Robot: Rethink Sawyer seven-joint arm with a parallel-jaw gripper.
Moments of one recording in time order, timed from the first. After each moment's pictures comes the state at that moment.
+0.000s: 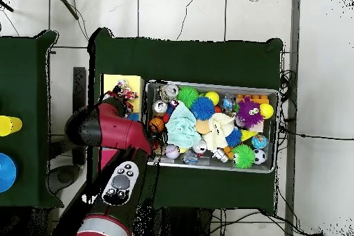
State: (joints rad) arm 0.34 -0.39 -0.33 1.53 0.47 0.15 2.13
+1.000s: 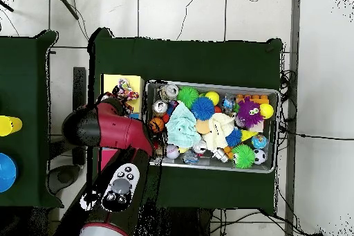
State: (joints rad) arm 0.33 -0.43 -0.33 1.53 0.43 0.24 2.13
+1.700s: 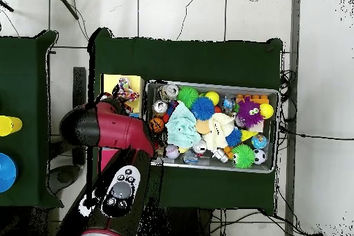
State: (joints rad) arm 0.32 -0.47 -0.33 1.53 0.42 0.30 2.13
